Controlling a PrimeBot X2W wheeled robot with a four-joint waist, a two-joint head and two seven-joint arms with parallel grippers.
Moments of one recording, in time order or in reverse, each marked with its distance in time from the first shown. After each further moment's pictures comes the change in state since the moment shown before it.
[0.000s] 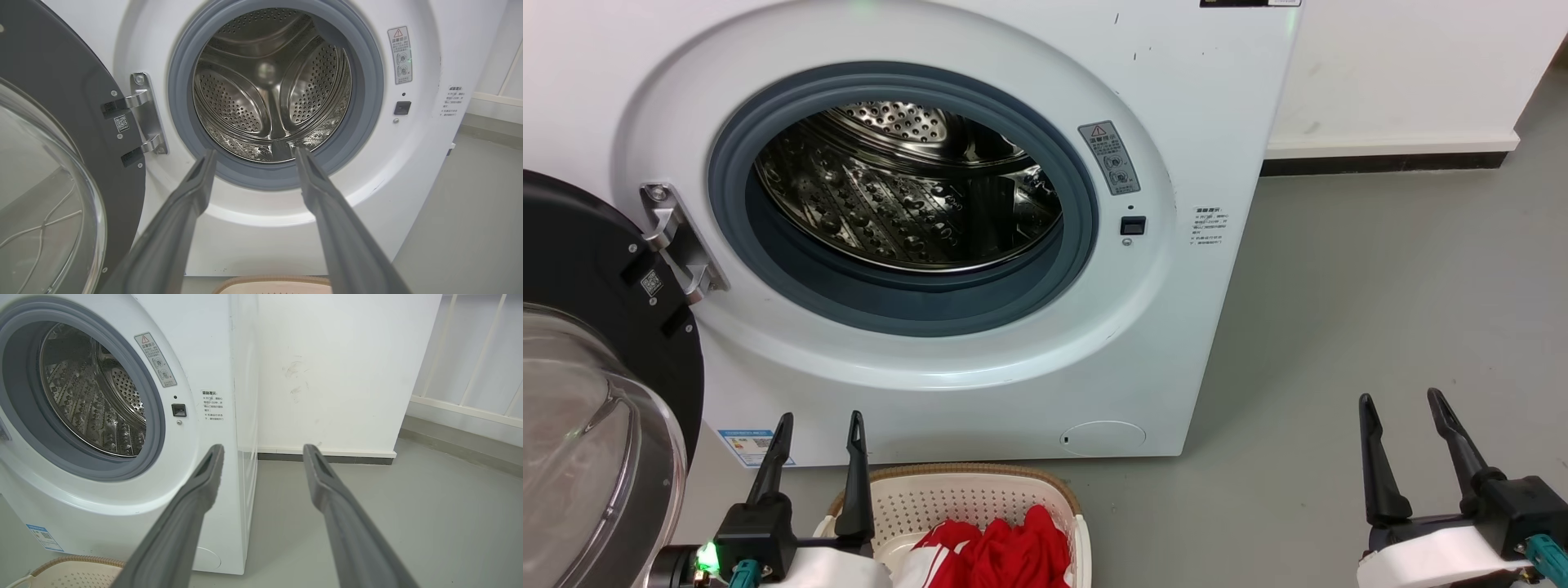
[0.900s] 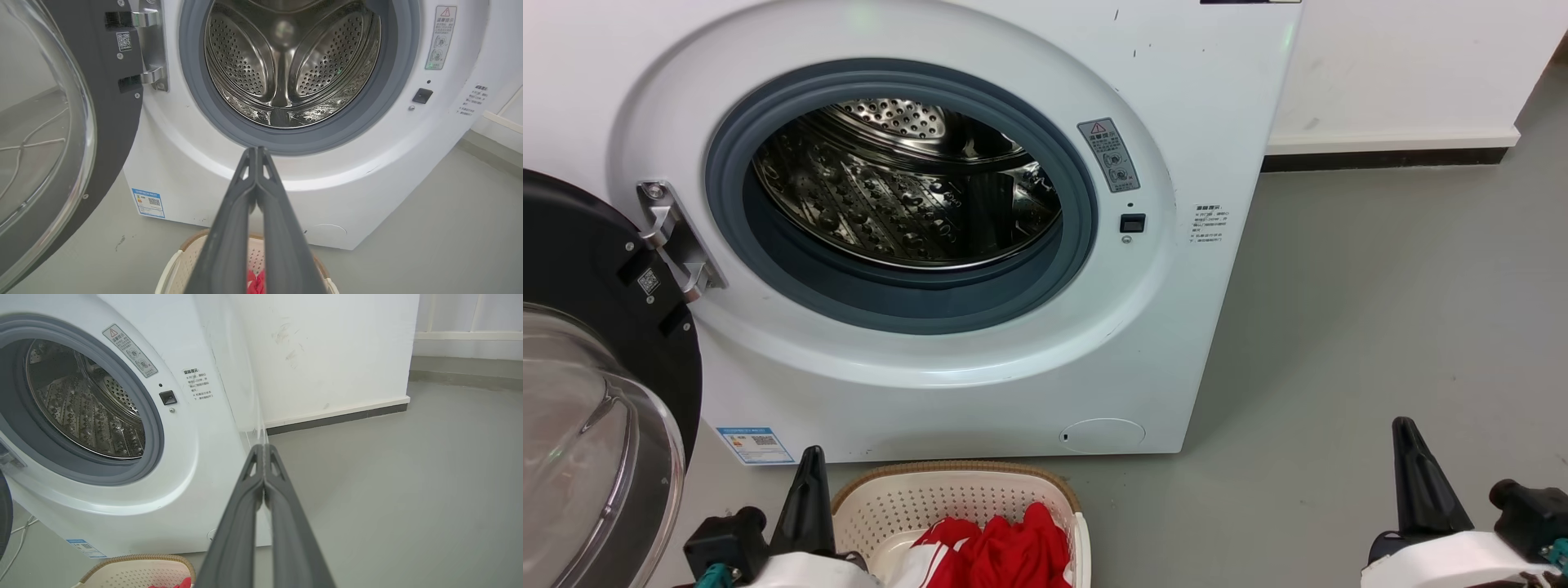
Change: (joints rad) left arm 0.012 -0.005 0.015 0.071 -0.200 -0.009 0.059; right arm 0.008 0.004 -0.007 0.063 0.212 0.000 0.055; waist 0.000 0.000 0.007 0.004
